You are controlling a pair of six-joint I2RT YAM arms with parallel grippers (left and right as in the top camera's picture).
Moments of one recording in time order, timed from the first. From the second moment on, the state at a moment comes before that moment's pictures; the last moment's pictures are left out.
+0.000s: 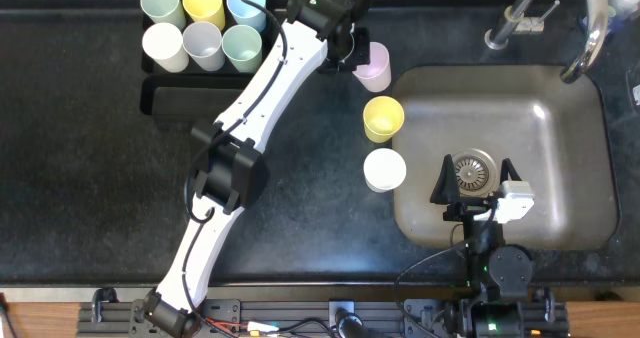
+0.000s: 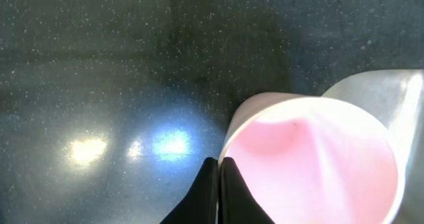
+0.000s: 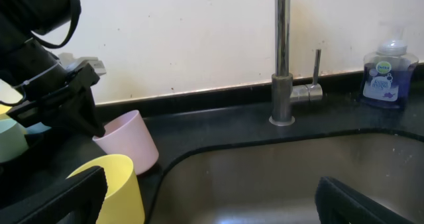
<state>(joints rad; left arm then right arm) -0.55 2.53 2.56 -1.23 0.11 -0.60 0.04 0.01 0.02 -0.01 0.04 0.17</state>
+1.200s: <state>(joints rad) 0.22 1.51 1.40 -1.14 0.10 -0.80 0.04 0.01 0.02 -0.01 0.04 0.17</state>
